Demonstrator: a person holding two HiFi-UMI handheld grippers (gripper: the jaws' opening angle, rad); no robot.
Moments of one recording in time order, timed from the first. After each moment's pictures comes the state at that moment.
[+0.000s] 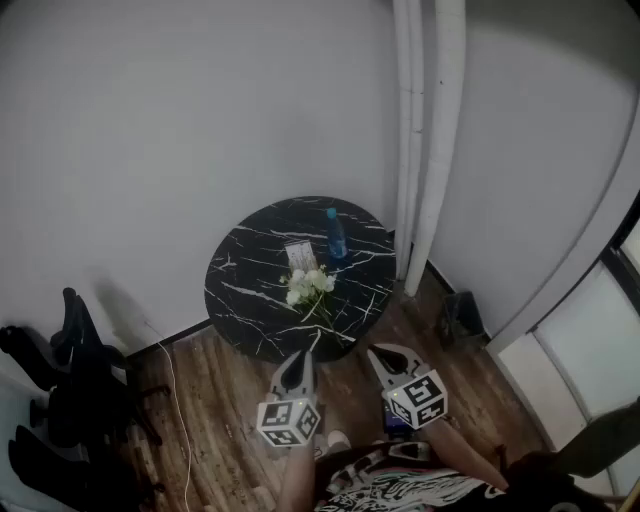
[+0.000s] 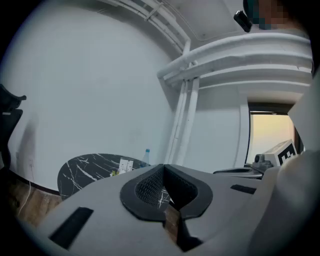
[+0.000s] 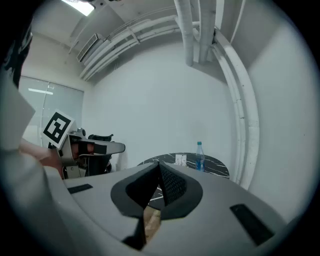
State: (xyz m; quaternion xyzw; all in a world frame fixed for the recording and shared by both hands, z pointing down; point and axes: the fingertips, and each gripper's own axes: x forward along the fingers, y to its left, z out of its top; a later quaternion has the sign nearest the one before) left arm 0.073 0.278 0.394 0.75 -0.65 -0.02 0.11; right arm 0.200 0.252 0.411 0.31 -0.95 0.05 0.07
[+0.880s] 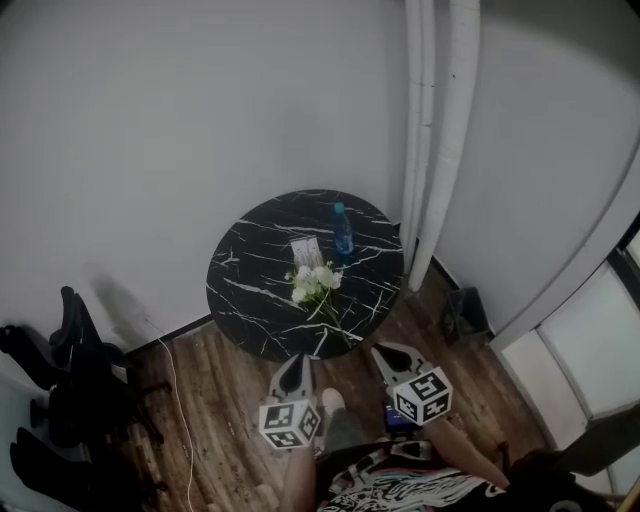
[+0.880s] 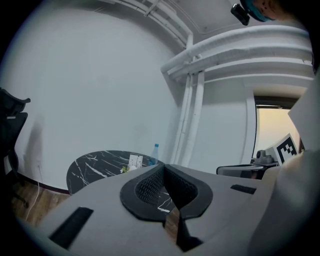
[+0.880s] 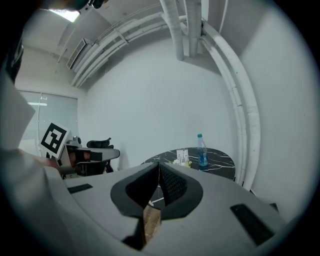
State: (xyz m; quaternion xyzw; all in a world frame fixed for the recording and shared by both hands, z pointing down) left arm 0.043 0.272 0.419 0.73 -0.67 0.01 0.13; right arm 0.186 0.235 0.429 0.32 -0.94 0.11 0.07
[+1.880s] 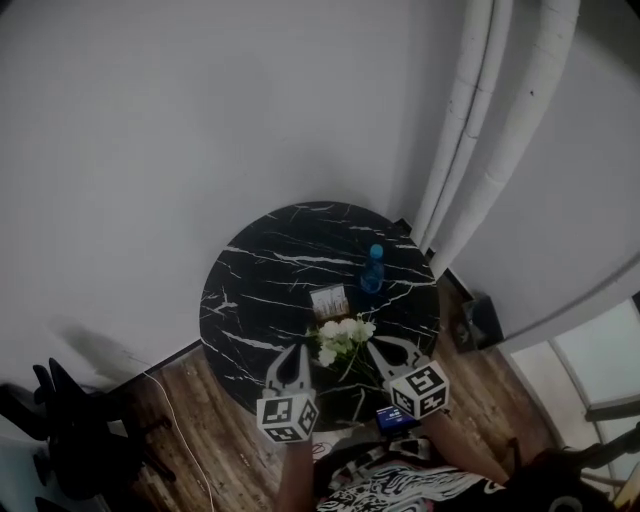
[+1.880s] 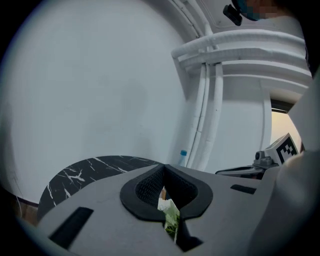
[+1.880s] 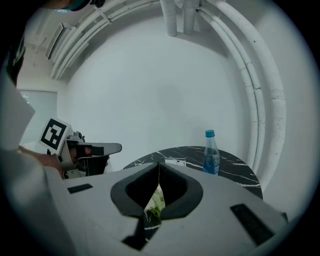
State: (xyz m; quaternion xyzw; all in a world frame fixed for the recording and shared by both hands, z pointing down) left arm -0.120 0.021 0.433 0.77 -0.62 0.02 0.16; right arm 0.019 0.006 0.450 0.36 -0.91 0.14 0.11
